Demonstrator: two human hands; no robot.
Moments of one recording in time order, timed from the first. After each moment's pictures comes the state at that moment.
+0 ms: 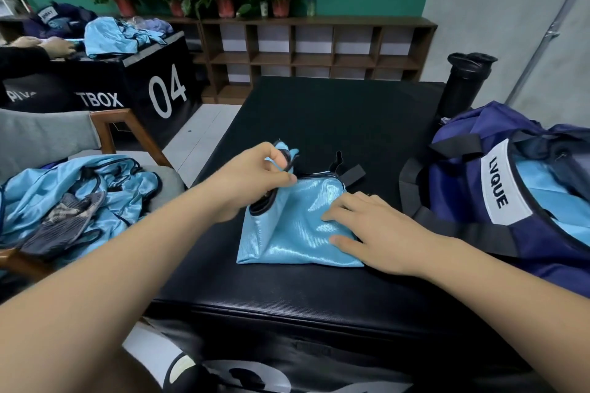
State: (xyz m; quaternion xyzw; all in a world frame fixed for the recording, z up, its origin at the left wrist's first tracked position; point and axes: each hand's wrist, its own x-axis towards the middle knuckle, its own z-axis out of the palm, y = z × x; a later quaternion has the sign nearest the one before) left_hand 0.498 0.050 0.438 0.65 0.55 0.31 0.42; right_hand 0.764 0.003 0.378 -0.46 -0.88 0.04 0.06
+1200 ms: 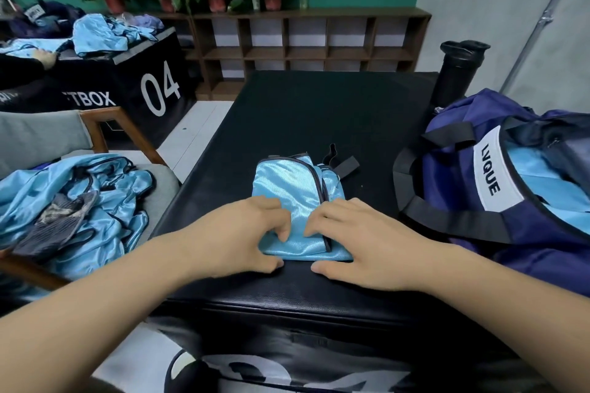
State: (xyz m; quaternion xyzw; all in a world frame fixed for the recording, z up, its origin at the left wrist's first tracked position) left_hand 0.479 -0.006 0.407 0.92 0.37 0.06 0.11; right_hand 0.750 -0.034 0.393 -0.38 -0.92 0.05 0.10
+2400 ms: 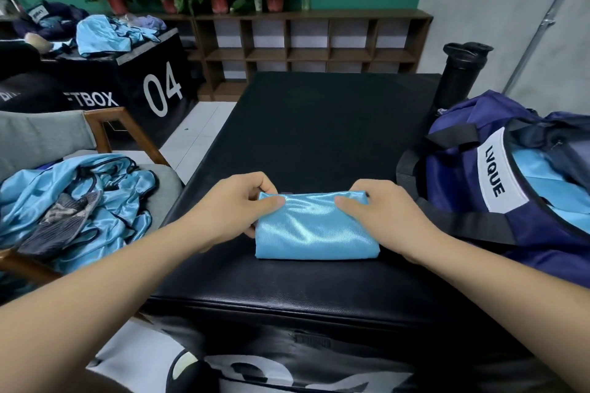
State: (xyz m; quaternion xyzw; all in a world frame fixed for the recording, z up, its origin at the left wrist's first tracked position) left_hand 0.477 0.015 0.410 0.69 0.54 0.26 0.41; right_hand 0.753 -0.011 0.395 -0.64 -0.66 0.26 0.30
